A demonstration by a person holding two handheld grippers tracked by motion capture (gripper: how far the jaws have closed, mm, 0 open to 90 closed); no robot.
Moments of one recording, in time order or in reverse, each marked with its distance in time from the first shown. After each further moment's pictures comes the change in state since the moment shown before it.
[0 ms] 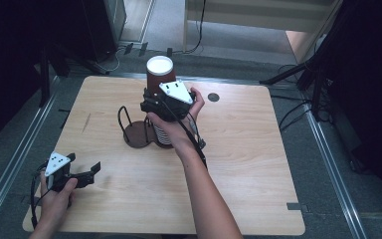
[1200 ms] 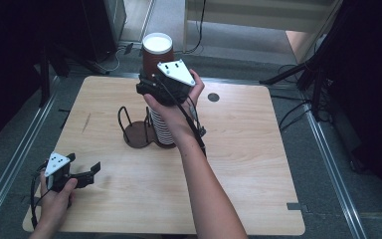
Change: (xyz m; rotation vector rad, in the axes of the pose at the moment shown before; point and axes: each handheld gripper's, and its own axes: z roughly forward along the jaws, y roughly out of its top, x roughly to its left) left arm -0.001 -0.001 0.000 -0.006 0.003 -0.005; right arm 0.005 0.054 -0.008 -0.067 0.036 0.023
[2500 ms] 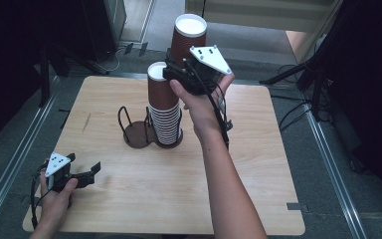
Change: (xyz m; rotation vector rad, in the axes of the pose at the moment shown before) left arm -0.001 0.000 0.000 0.001 0.006 0.003; right arm -0.048 0.041 -0.033 -0.059 -0.093 0.027
